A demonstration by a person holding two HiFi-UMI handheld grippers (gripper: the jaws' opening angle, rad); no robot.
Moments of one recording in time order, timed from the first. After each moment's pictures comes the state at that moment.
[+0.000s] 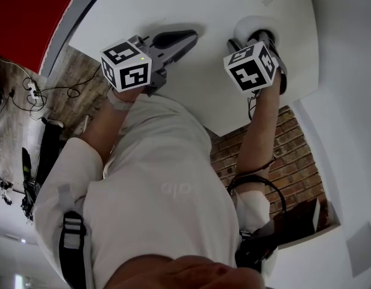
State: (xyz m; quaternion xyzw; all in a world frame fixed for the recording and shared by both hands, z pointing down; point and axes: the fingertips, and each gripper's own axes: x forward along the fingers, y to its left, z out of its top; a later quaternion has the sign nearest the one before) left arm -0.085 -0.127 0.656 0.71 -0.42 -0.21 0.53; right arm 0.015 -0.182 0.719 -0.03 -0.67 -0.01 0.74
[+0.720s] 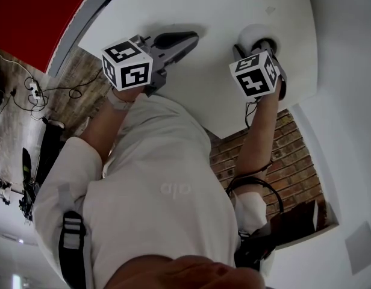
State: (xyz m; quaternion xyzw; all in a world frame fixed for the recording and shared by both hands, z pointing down) left arm -0.093 -0.130 0.642 0.71 -0.42 -0.20 0.53; right arm 0.029 -0.184 0.711 -0.02 -0.68 0.01 0.73
